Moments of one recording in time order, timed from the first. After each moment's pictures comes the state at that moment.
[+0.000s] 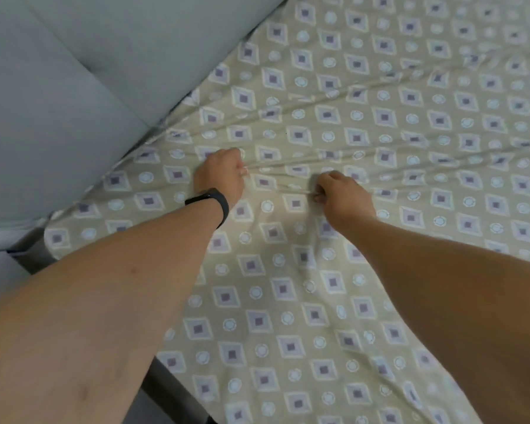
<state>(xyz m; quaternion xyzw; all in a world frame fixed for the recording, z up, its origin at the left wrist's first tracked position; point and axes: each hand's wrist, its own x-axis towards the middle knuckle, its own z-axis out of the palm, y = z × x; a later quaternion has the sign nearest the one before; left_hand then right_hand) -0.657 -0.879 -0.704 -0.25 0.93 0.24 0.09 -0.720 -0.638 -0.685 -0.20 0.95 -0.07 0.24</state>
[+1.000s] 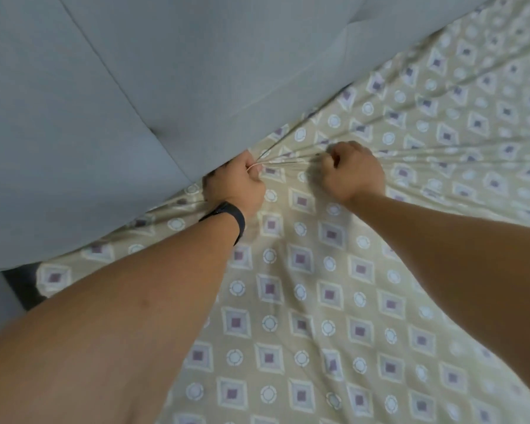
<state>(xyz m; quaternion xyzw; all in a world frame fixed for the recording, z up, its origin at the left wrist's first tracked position) -0.728 -0.961 -0.742 -0.42 0.85 0.32 -0.02 -0.863 -0.797 -0.707 -0.23 0.96 -0.13 0.12</state>
